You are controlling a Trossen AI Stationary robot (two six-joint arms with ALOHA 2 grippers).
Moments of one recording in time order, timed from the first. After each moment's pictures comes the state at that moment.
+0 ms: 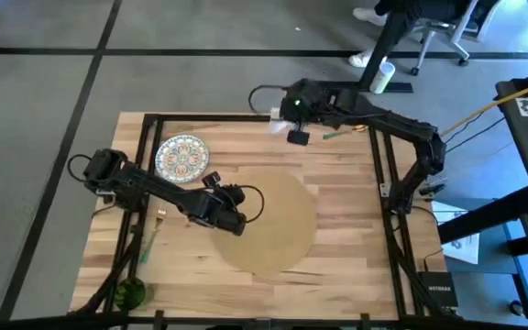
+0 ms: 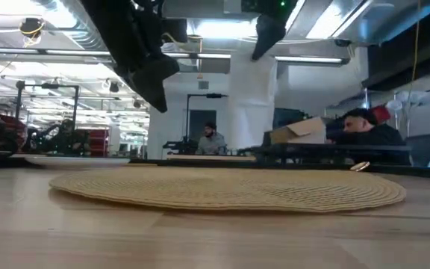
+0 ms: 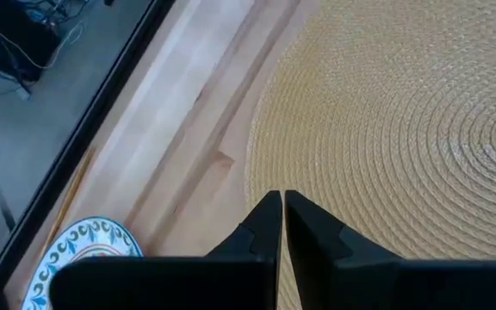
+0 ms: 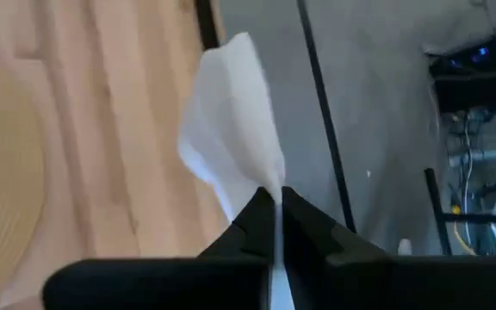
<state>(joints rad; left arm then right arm) -0.28 1.71 1.17 -0.80 -0.84 -0.64 -0.30 1.70 1.75 -0.97 0.41 -0.42</state>
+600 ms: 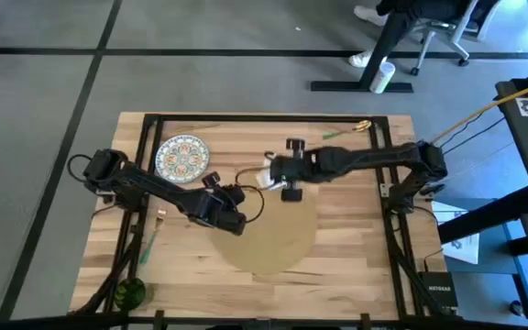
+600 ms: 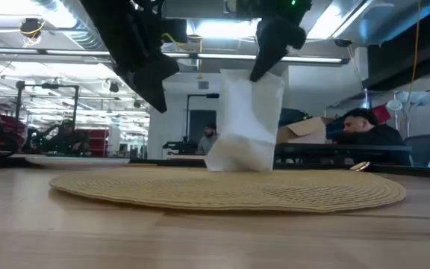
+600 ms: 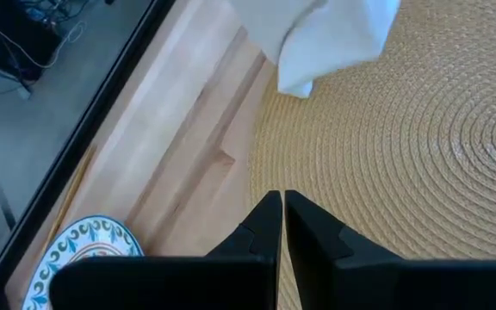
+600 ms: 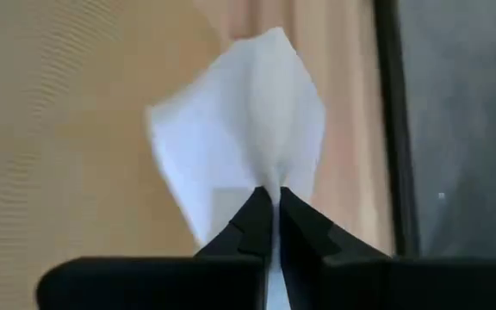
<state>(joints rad) -0.28 1.71 1.17 -0.80 -0.84 -0.65 0.06 1.70 1.47 -0.89 0.40 -0.07</state>
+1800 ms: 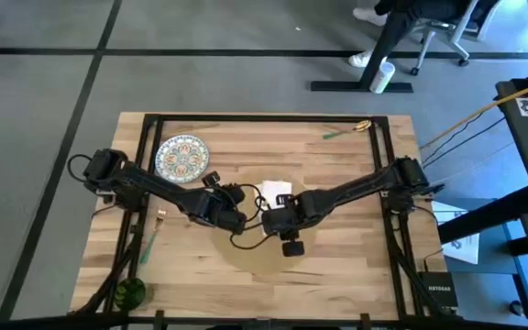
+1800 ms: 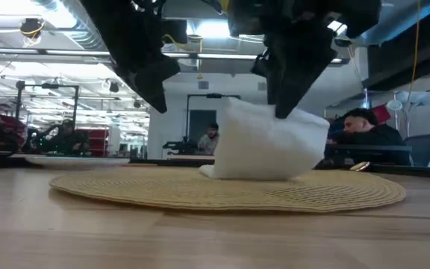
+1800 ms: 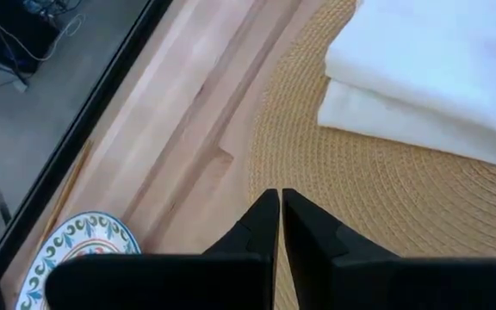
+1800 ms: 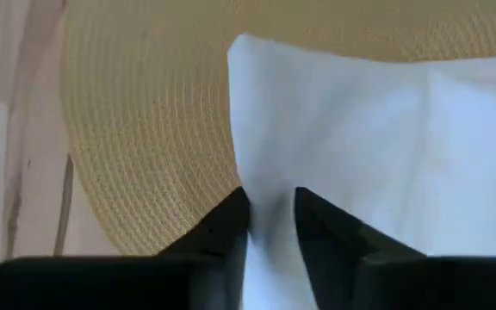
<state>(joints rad) -0.28 1.71 1.16 -0.80 -0.84 -0.66 0.26 1.91 1.47 -0.86 0.01 0.13</state>
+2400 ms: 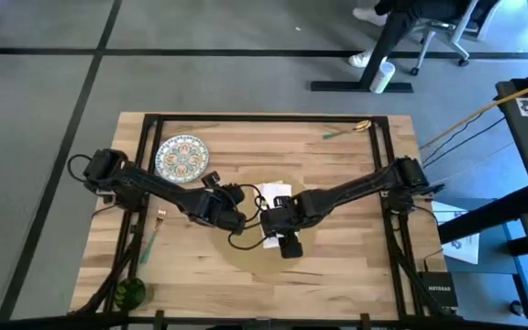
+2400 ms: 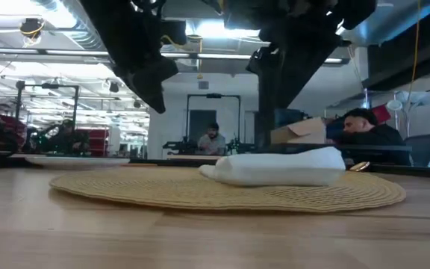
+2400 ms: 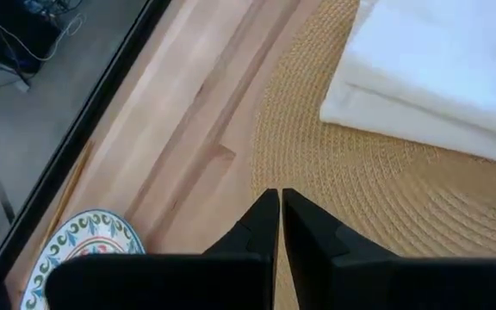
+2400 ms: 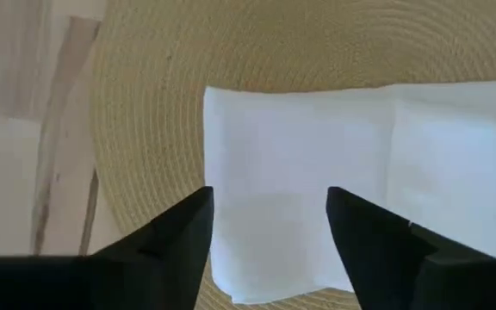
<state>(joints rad) -0.28 1.71 1.16 -0.83 -0.84 -0.66 0.26 1.91 1.47 -0.83 -0.04 0.12</state>
